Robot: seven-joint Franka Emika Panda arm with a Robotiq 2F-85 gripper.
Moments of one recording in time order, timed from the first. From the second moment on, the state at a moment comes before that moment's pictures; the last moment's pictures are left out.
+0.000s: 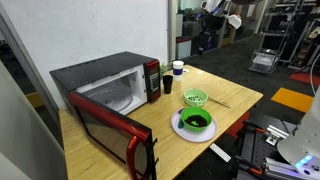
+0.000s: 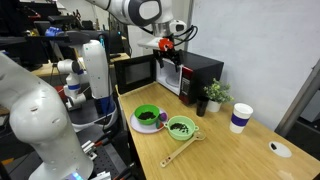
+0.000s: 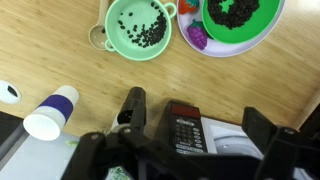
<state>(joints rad) 0.02 -0.42 -0.13 -2.38 -0.04 2.23 -0.27</state>
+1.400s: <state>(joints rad) 0.24 -0.11 0.23 -2.16 0.12 2.26 0.12</state>
